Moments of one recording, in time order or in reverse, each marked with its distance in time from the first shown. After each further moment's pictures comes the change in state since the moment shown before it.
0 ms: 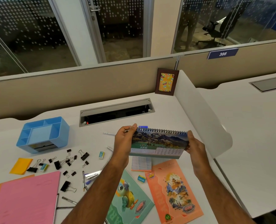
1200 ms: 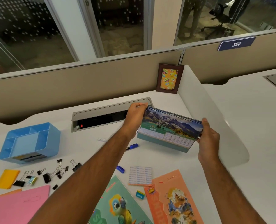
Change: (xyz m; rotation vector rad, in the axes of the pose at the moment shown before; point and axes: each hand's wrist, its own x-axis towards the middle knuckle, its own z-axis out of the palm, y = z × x) left_hand 0.149 0.033 0.084 0.191 -0.122 -0.025; right_hand 0.113 -0.024 0.014 0.159 0.295 0.055
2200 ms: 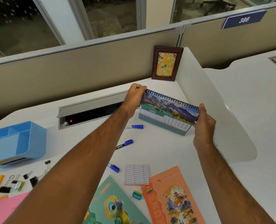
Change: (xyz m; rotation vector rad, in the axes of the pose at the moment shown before) left_hand 0.105 -0.017 0.028 0.118 -0.114 0.005; right_hand 0.055 0.019 0.028 -0.006 0.071 0.046
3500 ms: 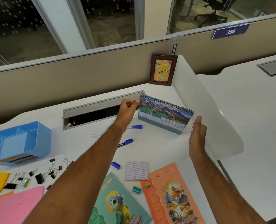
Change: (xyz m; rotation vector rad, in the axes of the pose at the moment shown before) left_hand -0.058 -0.033 -0.028 0.074 0.107 0.014; right_hand -0.018 0.039 -0.030 -0.187 0.069 -0.008
